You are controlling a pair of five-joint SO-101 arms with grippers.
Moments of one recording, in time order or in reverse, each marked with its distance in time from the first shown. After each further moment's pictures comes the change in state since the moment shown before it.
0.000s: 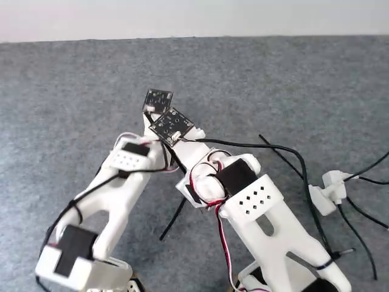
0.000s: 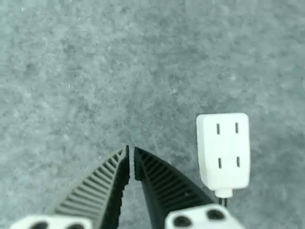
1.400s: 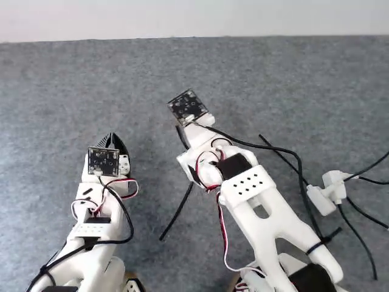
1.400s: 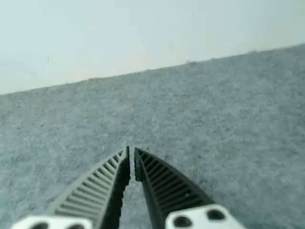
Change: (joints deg) left arm -17.2 -25.7 48.9 -67.1 -13.0; right arm 7.3 8.1 10.2 -32.3 -4.5
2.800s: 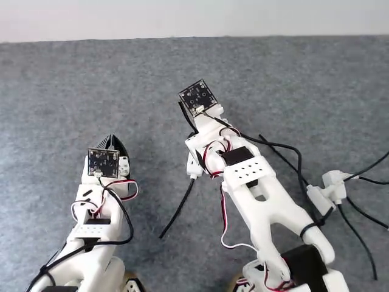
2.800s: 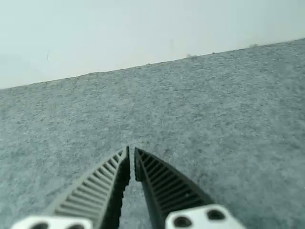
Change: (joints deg) left arm -0.3 0.0 0.8 0.0 0.0; right arm 6.0 9.7 0.1 -15.6 4.8
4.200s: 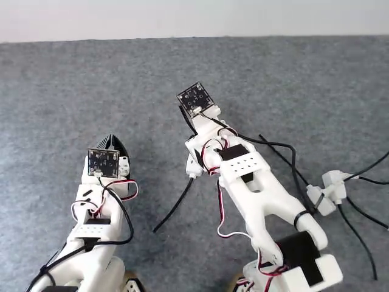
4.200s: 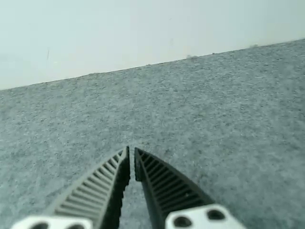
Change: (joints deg) left arm 0.0 0.0 0.0 0.0 0.0; right arm 0.6 8.1 -1.3 -1.3 1.8
